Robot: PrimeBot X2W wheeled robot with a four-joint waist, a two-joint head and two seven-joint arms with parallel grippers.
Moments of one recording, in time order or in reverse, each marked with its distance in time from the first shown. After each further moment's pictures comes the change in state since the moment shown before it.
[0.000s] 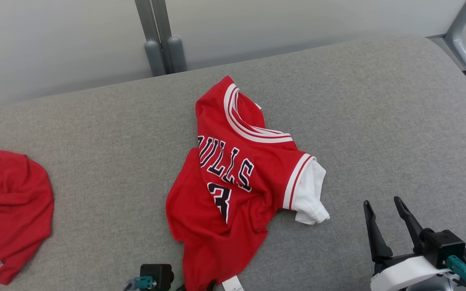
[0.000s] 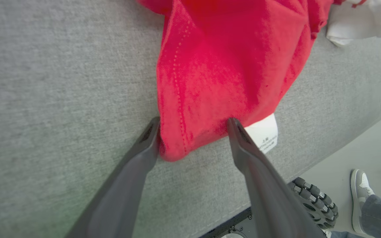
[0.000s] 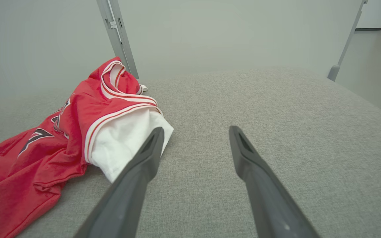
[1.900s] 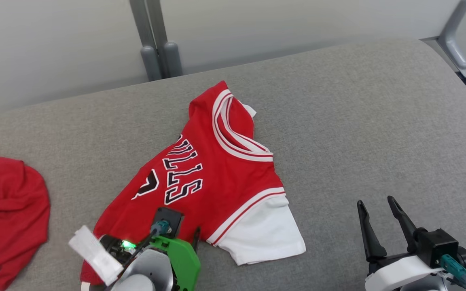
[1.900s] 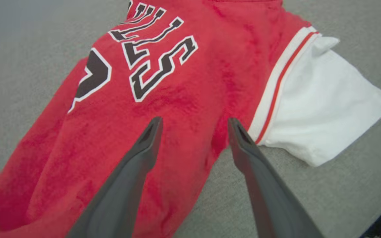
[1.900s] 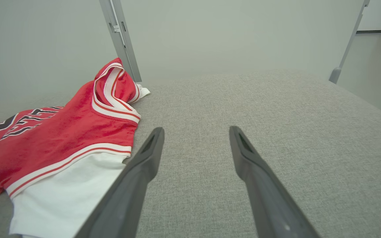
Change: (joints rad) left arm -0.227 0.062 -0.013 -0.067 0.394 0.039 0.212; right arm -0.007 0.004 0.026 0.003 -0.001 0.000 0.000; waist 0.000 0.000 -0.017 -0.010
